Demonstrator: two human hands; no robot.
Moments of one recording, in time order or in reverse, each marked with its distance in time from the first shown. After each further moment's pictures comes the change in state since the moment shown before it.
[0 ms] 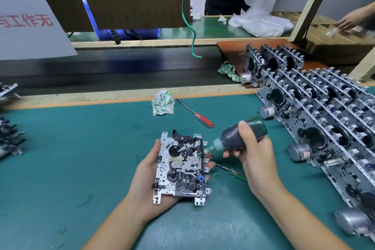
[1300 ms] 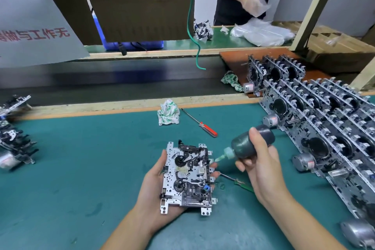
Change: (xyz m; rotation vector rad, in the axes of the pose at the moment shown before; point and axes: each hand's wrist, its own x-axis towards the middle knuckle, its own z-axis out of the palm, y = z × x) left_hand -0.001 0.000 0.002 0.006 -0.029 0.000; right_hand 0.002 -0.005 0.001 0.174 0.016 0.034
